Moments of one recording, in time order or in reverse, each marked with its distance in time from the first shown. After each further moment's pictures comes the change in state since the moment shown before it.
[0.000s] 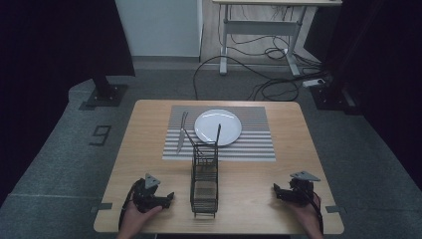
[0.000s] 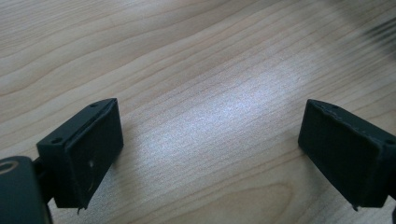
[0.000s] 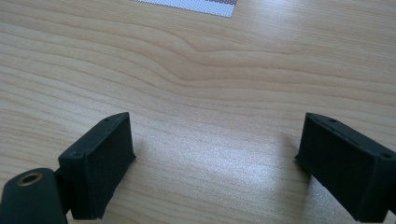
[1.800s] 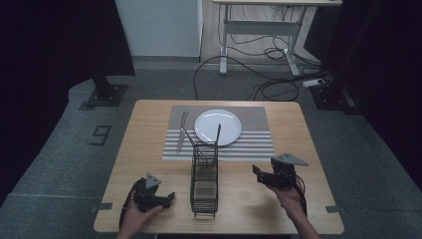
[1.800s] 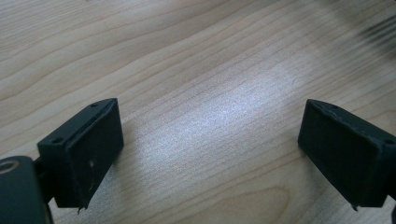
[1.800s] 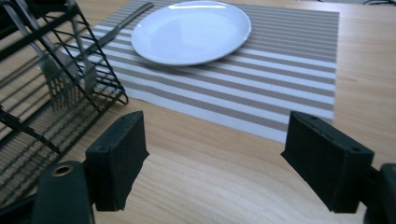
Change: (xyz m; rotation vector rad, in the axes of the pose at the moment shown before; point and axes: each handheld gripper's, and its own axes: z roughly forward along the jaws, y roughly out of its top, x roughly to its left) left arm 0.000 0.002 0.001 0.000 -0.011 0.016; right arm 0.069 0.083 -0.033 -0.182 0.171 -0.004
